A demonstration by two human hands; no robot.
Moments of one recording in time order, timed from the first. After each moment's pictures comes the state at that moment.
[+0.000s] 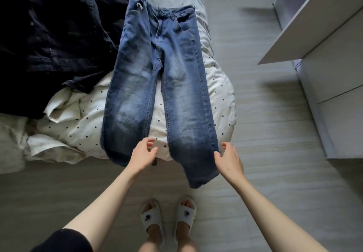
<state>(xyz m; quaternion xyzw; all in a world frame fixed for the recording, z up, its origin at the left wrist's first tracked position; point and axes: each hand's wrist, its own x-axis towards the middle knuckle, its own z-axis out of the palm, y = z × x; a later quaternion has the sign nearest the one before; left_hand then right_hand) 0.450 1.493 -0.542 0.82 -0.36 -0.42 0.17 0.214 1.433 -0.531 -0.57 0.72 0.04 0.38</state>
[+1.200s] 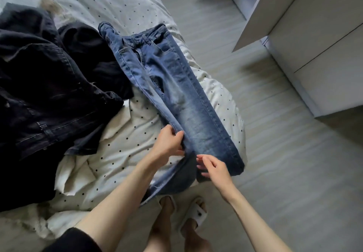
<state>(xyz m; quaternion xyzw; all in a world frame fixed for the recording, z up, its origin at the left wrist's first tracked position) 0.512 1.342 -0.460 0.70 -0.34 -0.60 0.20 0.363 1.423 -0.500 -0.32 0.69 -0.23 0.61</state>
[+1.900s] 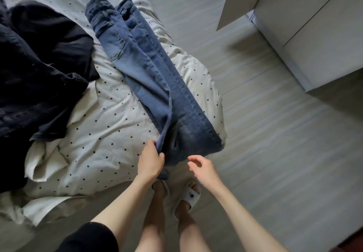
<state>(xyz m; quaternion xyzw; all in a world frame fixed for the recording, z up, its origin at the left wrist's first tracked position) 0.464 1.443 -0.531 0.76 -0.51 -0.40 -0.02 0.303 1.495 -0.552 -0.35 0.71 -0.15 0.60</state>
